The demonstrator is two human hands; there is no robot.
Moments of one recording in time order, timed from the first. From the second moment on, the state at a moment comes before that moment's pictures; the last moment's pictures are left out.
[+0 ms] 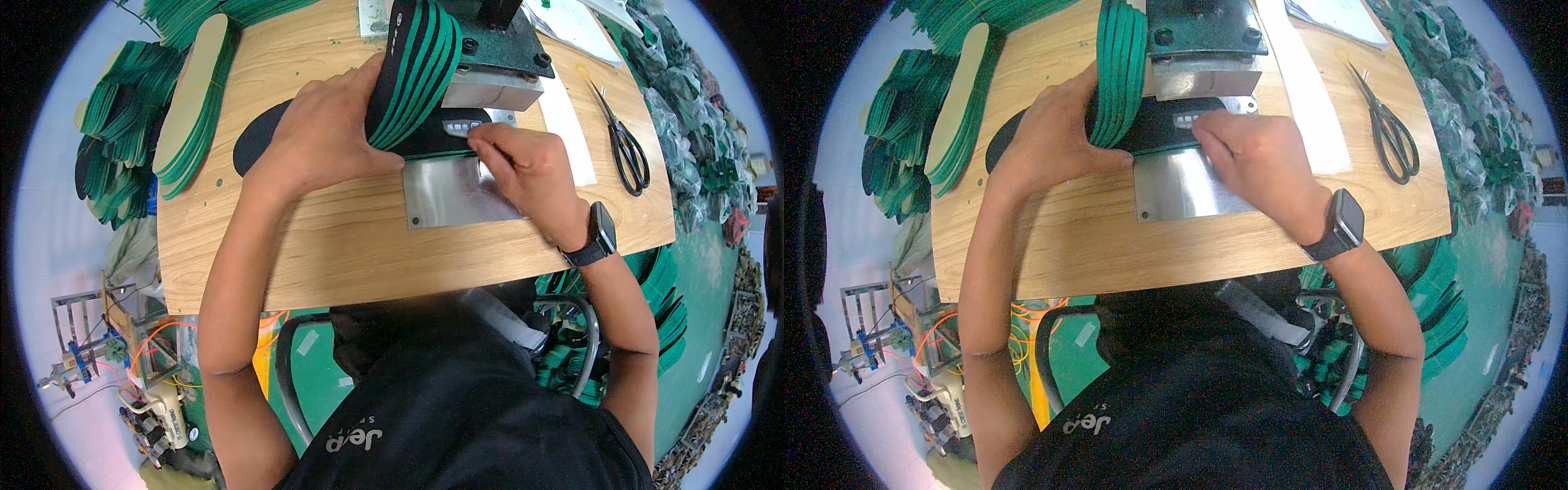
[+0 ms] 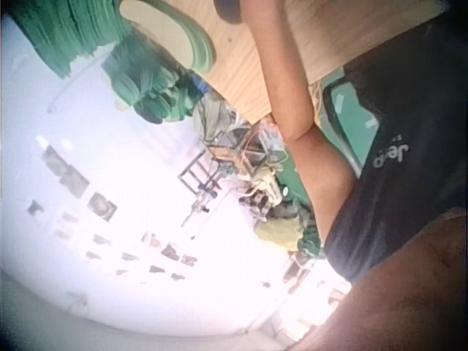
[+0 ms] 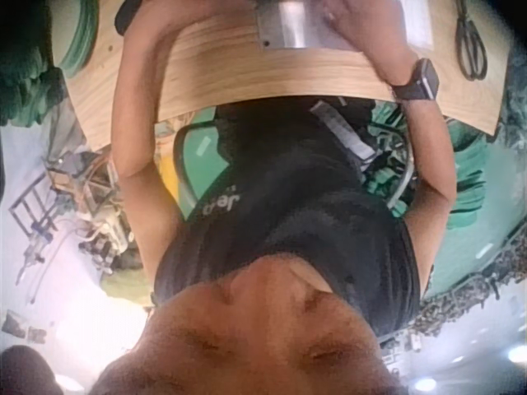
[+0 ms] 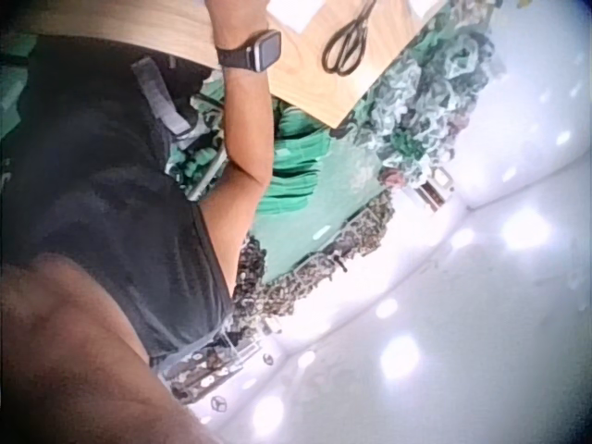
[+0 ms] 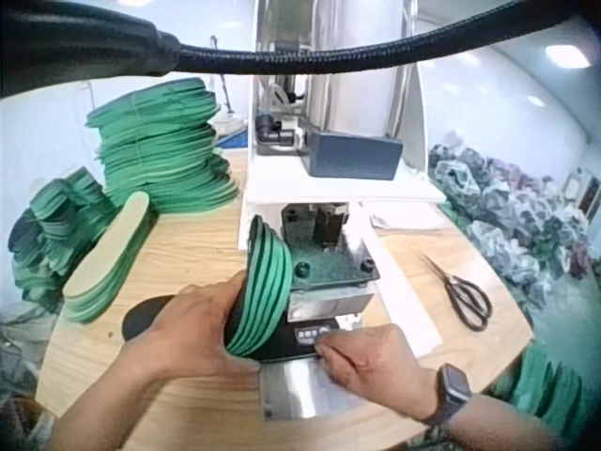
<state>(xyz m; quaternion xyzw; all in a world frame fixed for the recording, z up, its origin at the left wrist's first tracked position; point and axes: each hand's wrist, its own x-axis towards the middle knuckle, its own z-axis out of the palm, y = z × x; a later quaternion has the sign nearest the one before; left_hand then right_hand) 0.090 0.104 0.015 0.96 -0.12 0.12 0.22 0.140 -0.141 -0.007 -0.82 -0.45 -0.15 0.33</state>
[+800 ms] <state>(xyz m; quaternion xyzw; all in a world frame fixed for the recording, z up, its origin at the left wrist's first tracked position) 0.069 0.140 0.021 0.82 0.01 0.22 0.53 0.140 -0.140 -0.016 -0.81 -0.50 -0.21 0.22</state>
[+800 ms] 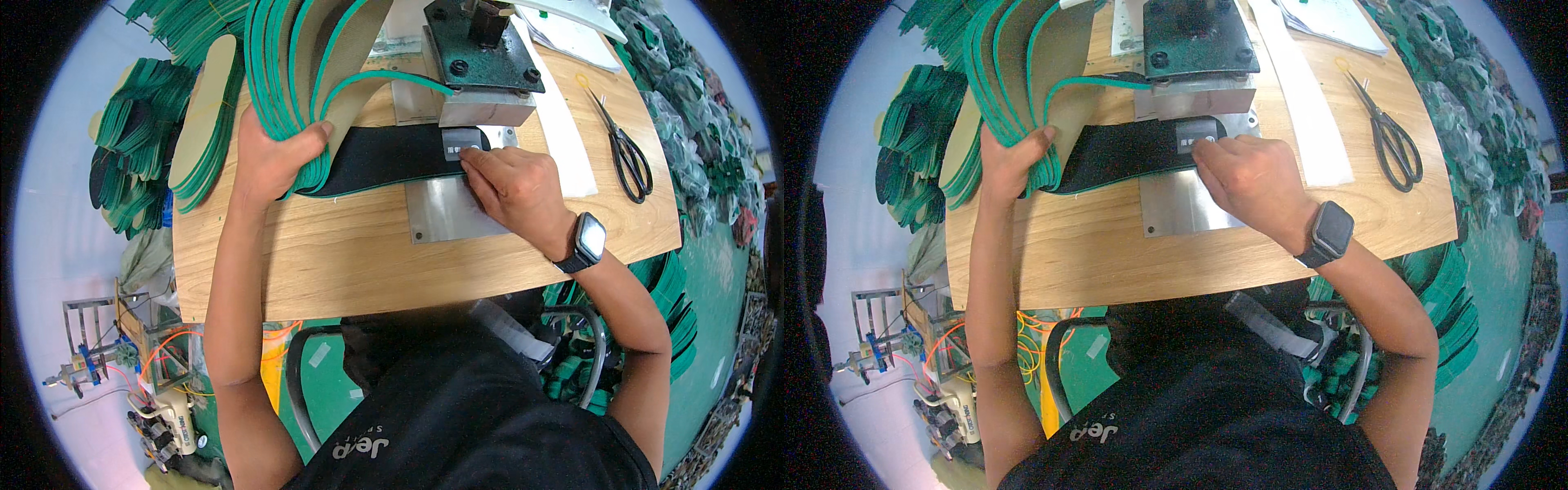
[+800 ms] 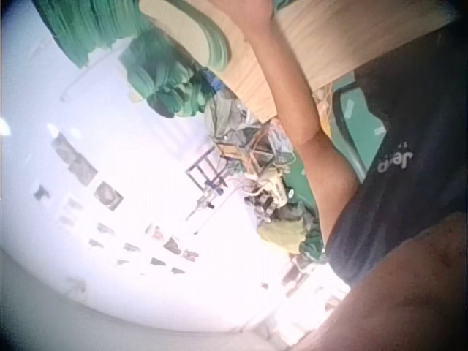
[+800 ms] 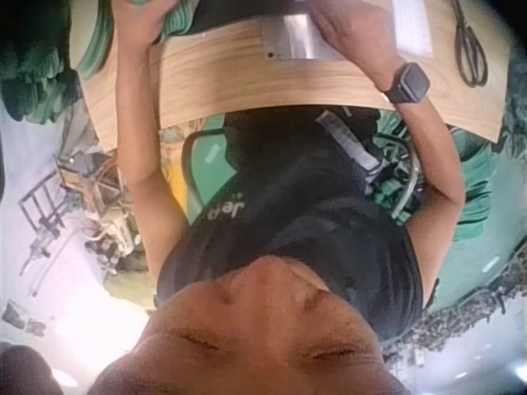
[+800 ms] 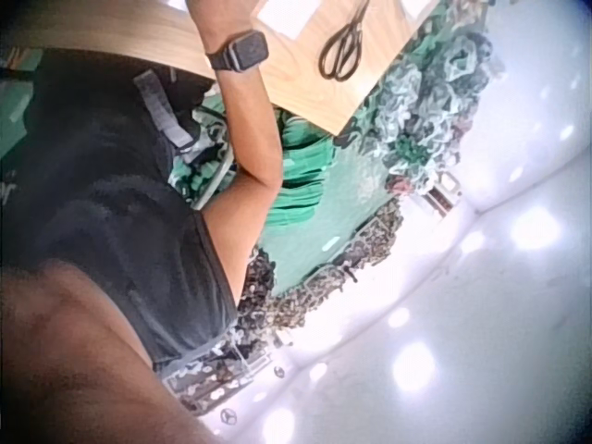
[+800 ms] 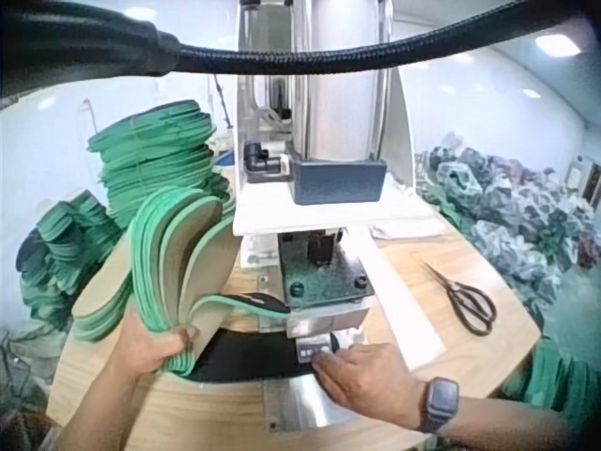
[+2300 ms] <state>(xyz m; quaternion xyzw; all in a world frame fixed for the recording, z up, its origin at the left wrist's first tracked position) 0.078 0.118 0.017 0.82 -0.04 0.25 0.52 0.217 -0.227 -0.017 -0.95 -0.18 -0.16 0.19</state>
